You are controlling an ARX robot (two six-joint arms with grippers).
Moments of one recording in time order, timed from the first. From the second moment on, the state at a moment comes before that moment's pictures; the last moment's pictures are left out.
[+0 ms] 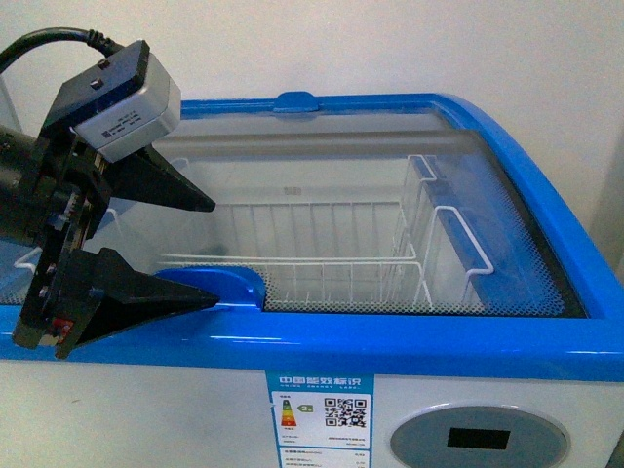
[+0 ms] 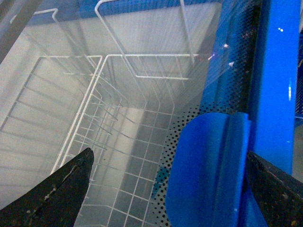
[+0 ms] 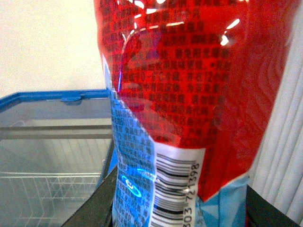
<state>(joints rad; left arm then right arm) -0.12 1.73 1.20 -0.31 0.82 1.19 0.01 0.41 0.61 -0.07 0.13 0.03</state>
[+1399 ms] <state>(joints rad) -0.11 2.38 2.22 -0.37 0.81 1.07 0.01 0.41 0.61 -0.07 0.13 0.03</state>
